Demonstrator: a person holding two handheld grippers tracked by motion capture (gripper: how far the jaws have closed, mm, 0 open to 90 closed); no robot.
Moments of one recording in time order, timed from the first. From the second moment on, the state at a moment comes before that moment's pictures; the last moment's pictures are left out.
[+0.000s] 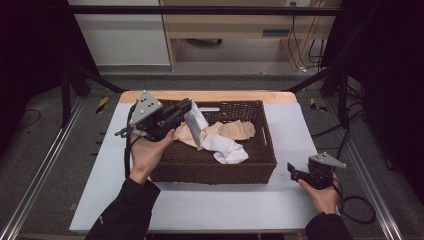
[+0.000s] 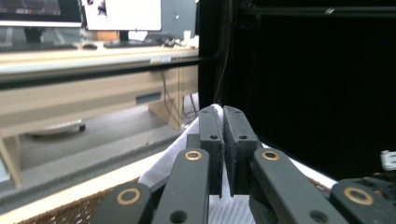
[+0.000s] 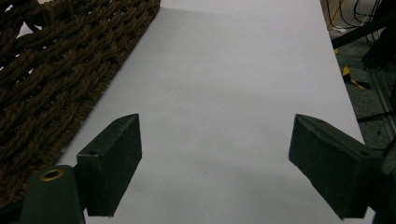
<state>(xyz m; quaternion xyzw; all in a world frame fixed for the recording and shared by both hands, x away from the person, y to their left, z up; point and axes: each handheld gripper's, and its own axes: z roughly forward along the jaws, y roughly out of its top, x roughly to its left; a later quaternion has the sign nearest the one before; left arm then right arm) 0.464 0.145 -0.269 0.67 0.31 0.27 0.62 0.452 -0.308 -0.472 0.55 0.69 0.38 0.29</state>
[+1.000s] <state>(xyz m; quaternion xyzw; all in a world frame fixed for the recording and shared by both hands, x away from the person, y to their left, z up) 0.360 0.151 -0.285 0.71 0.24 0.24 0.62 0.450 -0.309 -0.470 0.55 0.68 0.38 0.29</state>
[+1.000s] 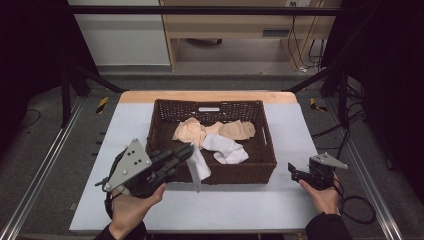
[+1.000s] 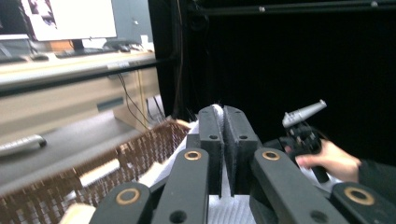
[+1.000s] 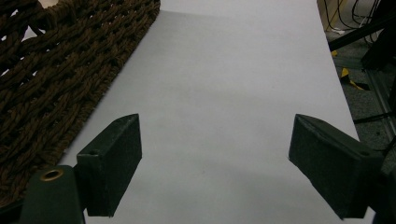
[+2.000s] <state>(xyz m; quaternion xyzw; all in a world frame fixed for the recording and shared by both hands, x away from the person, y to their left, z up) 0.379 0.137 -0.446 0.84 0.30 0.13 0.43 0.451 -0.307 -0.473 0.55 0.69 0.37 0.29</state>
